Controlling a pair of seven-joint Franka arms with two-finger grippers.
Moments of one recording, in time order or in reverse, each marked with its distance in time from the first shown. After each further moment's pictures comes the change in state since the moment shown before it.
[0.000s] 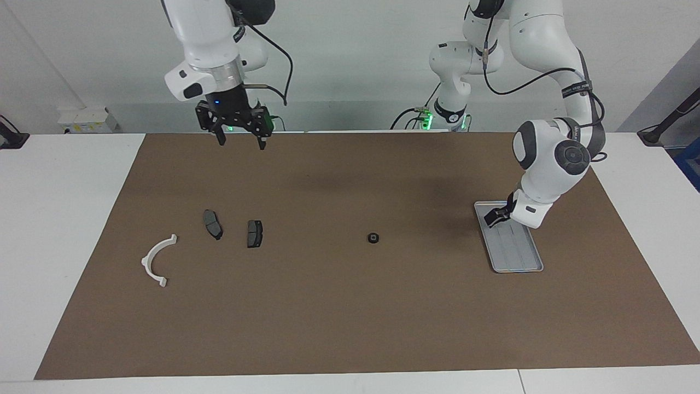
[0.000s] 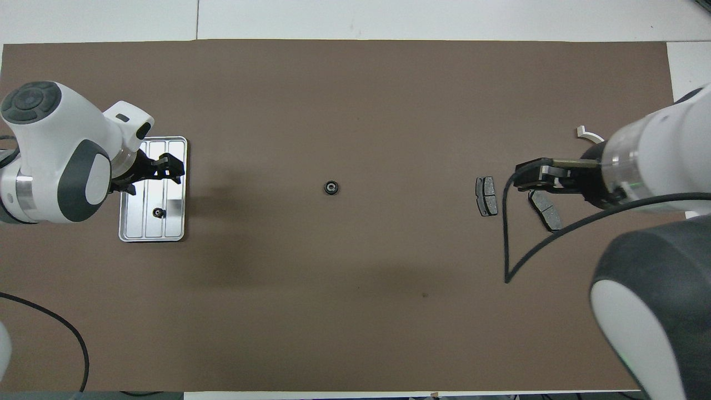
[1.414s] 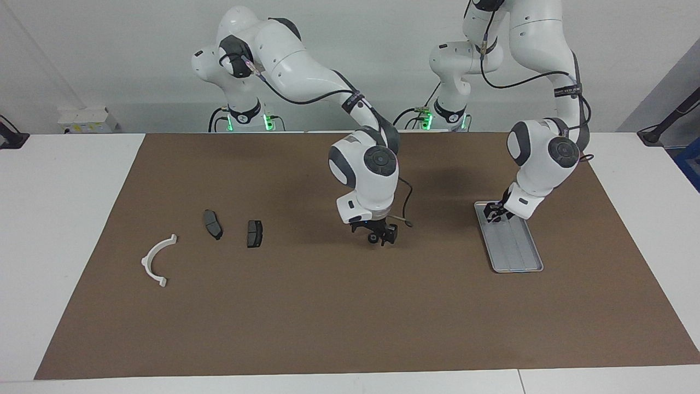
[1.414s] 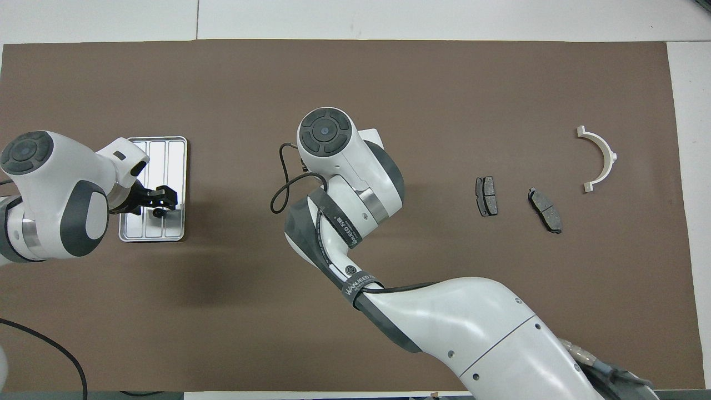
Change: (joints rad) left arm 0.022 -0.067 -0.010 -0.209 -0.037 0.189 0.088; right arm 0.303 0.820 -0.002 0.456 0.001 0.296 0.554
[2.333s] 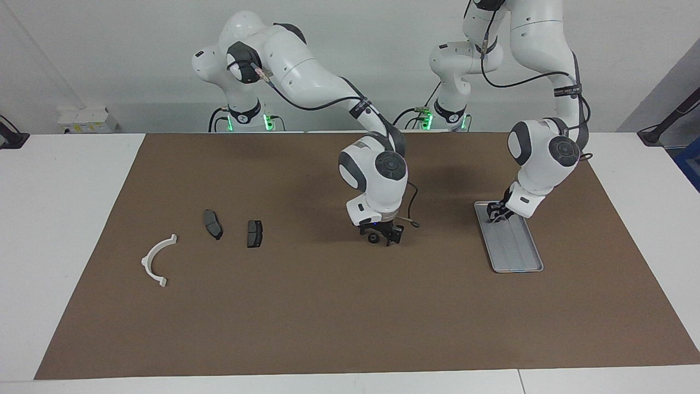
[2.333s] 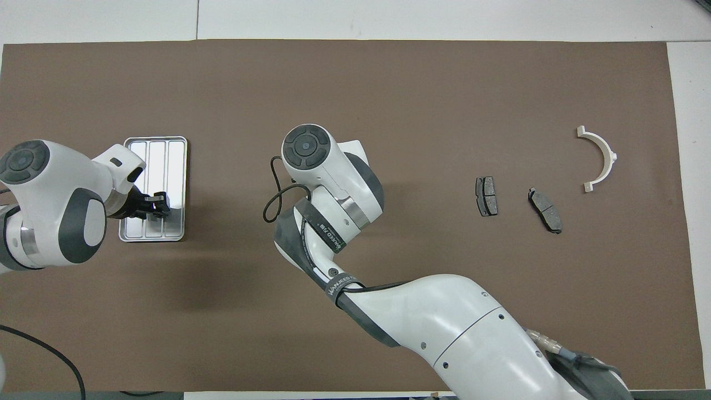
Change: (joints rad) left arm 0.012 -0.007 0.000 -0.034 -0.001 0.031 0.001; right arm 0.033 0.037 -0.009 0.018 0.000 0.009 0.003
